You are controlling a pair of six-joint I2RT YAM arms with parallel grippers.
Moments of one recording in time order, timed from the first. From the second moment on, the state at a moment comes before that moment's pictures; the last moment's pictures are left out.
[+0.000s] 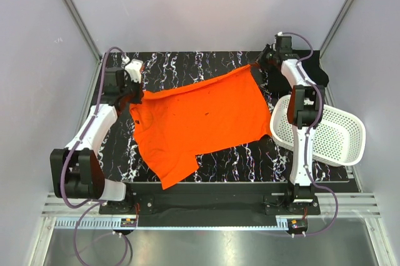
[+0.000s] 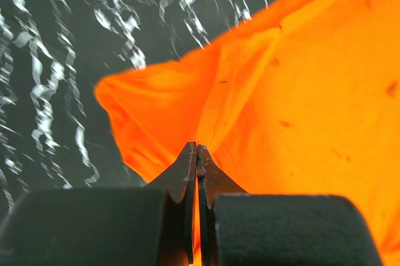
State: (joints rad) left arm -0.02 1.39 1.05 -0.29 0.24 0.15; right arm 0.01 2.48 2.16 -0.34 -0.41 0.65
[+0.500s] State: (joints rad) left arm -0.11 1.40 1.00 -0.46 0.19 0.11; right arm -0.02 2.41 1.99 -0.40 -0.40 0.59
